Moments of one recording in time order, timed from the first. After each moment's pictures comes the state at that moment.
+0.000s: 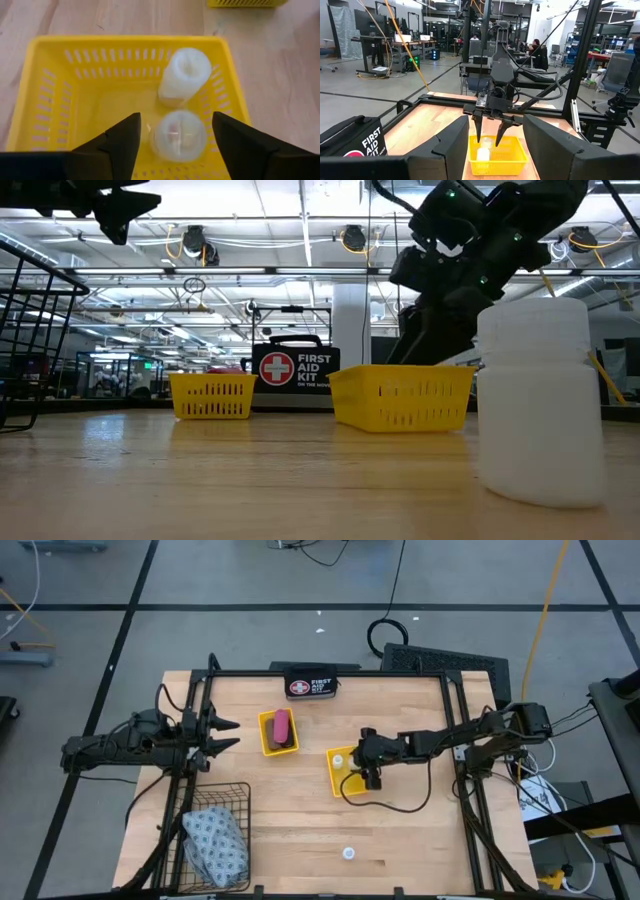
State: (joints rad) left arm 0.07 0.24 0.39 -0.10 0.02 -0.08; right arm 0.01 1.51 0.71 0.02 0.06 -0.12
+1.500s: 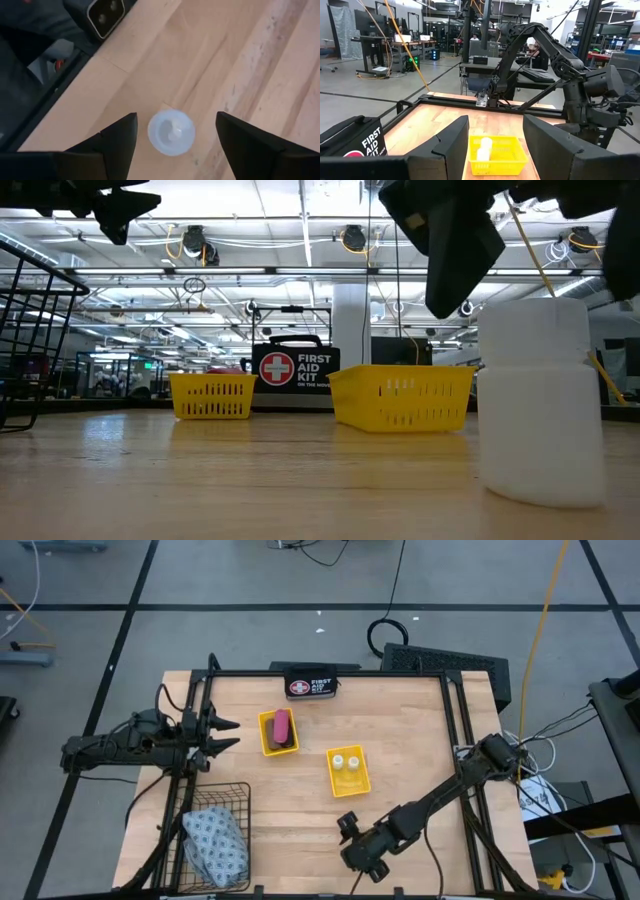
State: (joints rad) left arm 0.07 0.24 0.39 -0.10 0.02 -0.08; right arm 0.60 1.90 1.33 -0.39 0.07 0.00
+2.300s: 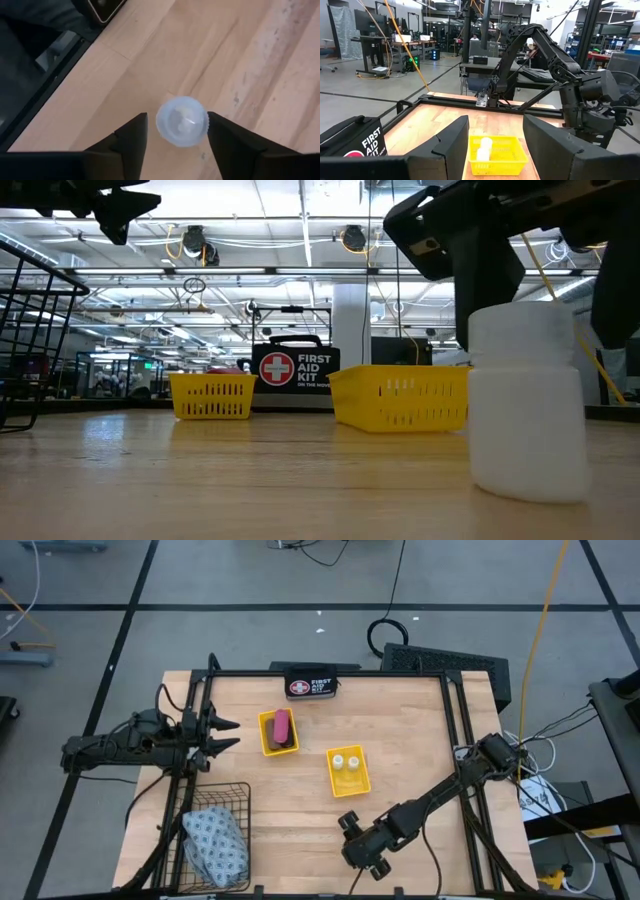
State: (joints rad) left arm 0.07 0.24 0.39 -0.10 0.02 -0.08; right arm 0.59 1.90 1.29 -0.37 0.02 0.00
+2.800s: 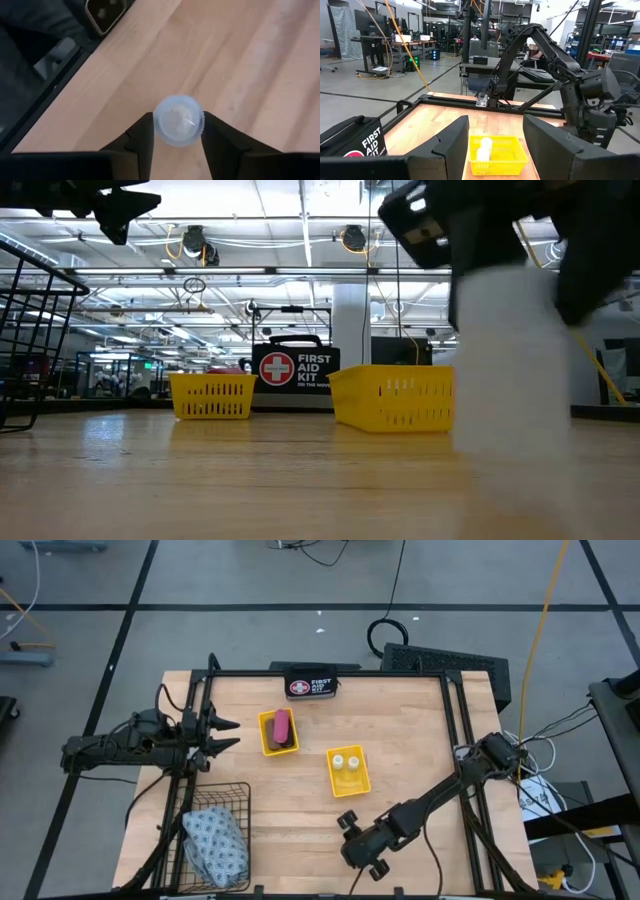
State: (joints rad) left arm 0.07 0.24 0.39 -0.10 0.02 -0.08; right arm 0.59 1.89 1.29 -0.33 0.04 -0.01
